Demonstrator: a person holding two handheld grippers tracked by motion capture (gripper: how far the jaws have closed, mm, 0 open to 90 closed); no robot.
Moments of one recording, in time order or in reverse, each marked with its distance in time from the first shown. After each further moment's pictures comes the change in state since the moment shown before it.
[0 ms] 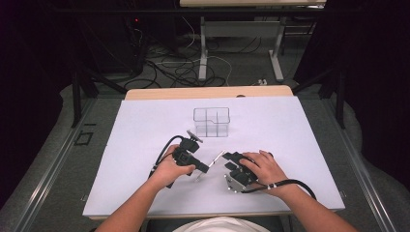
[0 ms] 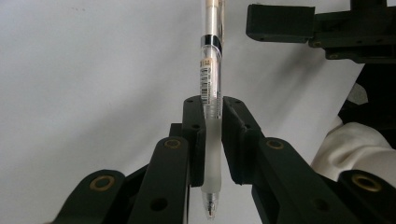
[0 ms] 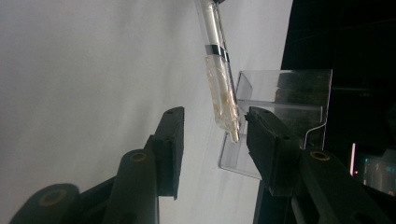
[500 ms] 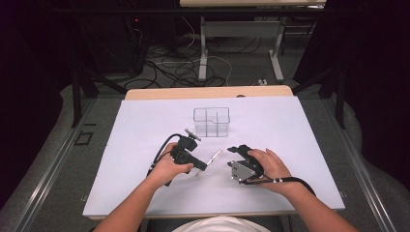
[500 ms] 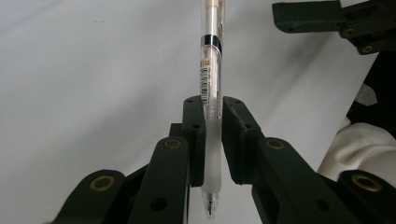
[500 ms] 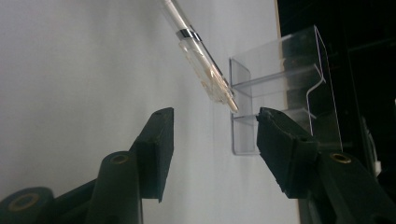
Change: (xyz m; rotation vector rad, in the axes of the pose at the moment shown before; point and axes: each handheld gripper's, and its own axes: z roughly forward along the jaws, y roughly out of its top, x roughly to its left) left arm 0.004 0.000 -0.006 -0.024 0.024 0.015; right arm -0.012 -0.017 -0.008 -0.040 0.030 0.319
